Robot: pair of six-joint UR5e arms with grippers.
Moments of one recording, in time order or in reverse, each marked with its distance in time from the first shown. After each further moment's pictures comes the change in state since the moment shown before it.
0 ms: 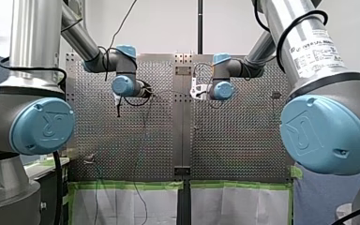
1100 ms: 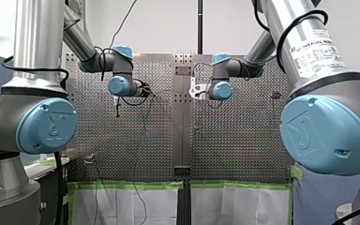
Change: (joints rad) left arm 0.064 0.003 -0.005 0.009 0.105 -0.033; right arm 0.007 0.000 0.000 -0.009 0.000 -0.002
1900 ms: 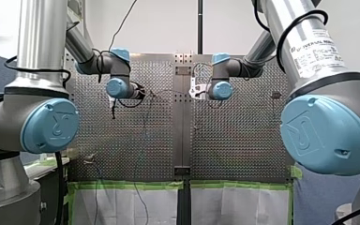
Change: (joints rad) left arm 0.036 -0.014 -0.005 0.003 -0.012 0.002; right arm 0.001 0.000 0.000 0.003 0.008 -0.004
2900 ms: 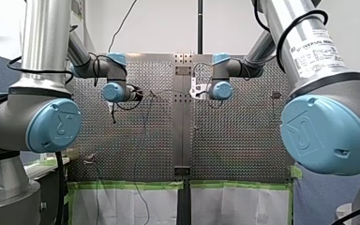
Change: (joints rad) left arm 0.055 -0.020 -0.020 0.055 0.044 -0.105; right arm -0.002 0.000 0.000 -0.005 0.017 -0.003
